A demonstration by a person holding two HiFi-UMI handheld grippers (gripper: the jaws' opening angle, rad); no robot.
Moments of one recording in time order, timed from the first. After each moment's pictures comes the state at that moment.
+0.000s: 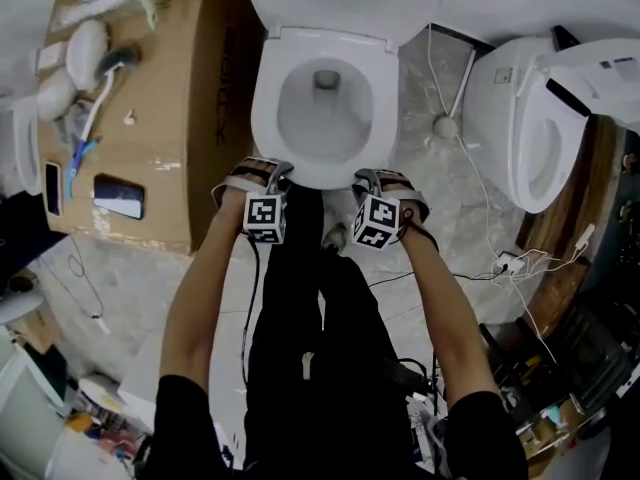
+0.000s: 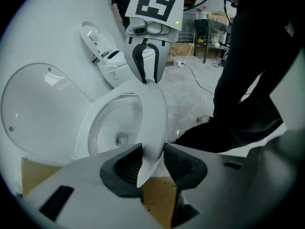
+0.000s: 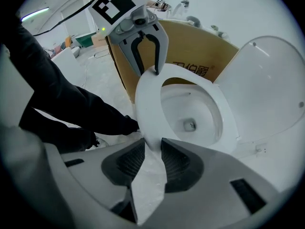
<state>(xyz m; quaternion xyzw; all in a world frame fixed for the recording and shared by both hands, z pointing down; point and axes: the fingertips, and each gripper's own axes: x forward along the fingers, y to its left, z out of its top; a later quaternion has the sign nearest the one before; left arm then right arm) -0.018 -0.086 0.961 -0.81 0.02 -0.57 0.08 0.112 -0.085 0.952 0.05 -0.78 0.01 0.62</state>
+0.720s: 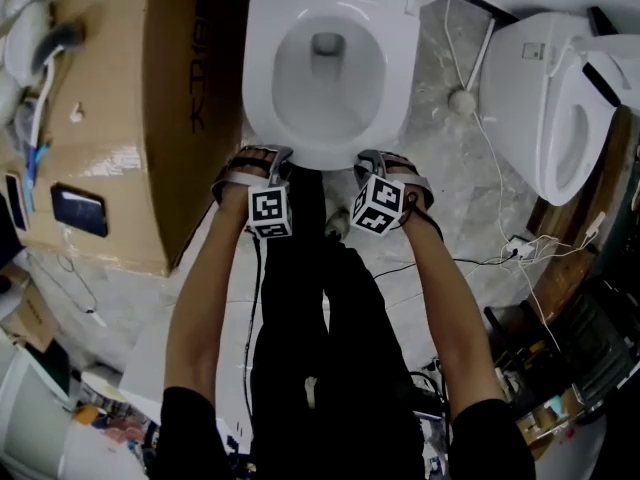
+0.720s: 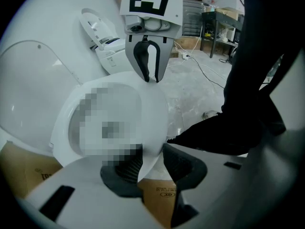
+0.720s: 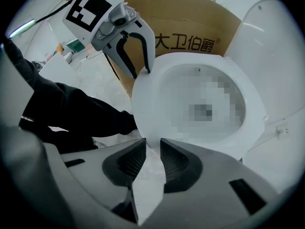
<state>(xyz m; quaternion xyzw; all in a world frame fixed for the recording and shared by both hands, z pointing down) -0.016 -0.073 1.077 -0.80 0.05 -0.59 0.07 0.111 -0.074 1.070 0.06 -0.77 0.07 0.63</state>
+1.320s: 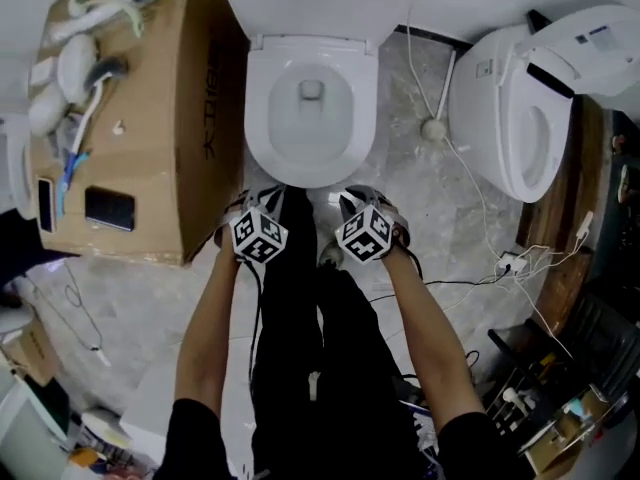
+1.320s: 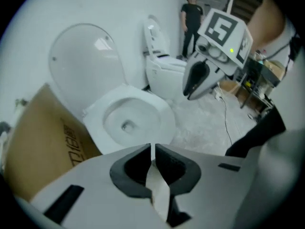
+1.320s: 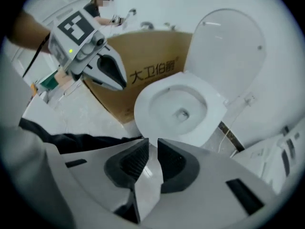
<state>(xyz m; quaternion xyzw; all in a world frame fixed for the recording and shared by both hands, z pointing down) -0.026 -0.062 0.955 -0.82 0.24 -0.50 -0.14 0.108 -0.051 0.949 0.24 -0.79 0.18 0.54</state>
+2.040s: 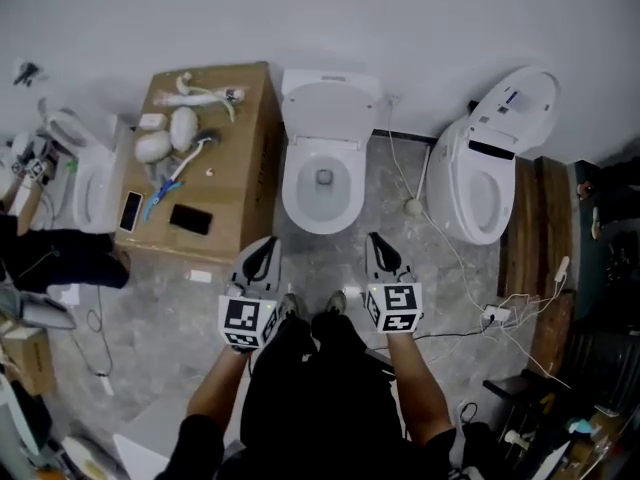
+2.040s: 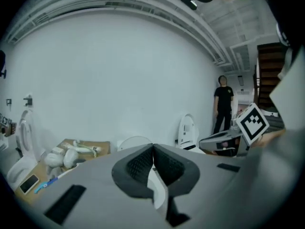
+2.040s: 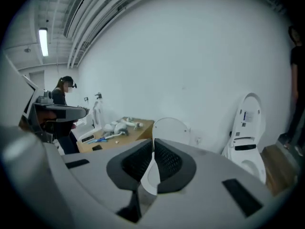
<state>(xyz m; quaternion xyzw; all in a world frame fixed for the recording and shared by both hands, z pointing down) -0.061 0.005 0.416 -0.84 0.52 -0.11 -0.13 0.127 -0.011 0.455 0.54 -0.81 0.16 0.18</state>
